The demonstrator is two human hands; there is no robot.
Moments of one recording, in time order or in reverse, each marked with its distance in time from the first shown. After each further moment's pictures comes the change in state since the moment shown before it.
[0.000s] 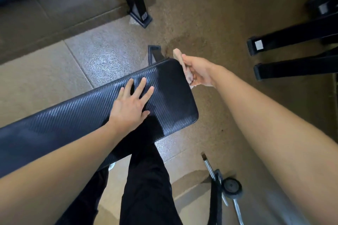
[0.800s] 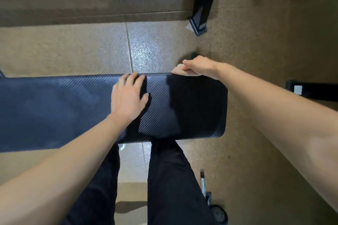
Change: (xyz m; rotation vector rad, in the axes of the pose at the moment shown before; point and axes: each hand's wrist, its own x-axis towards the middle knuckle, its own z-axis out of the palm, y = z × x) left_hand -0.078 -0.077 0.009 -0.396 0.220 -0.582; right_hand 0.025 -0.094 0.117 -0.688 -0.179 -0.213
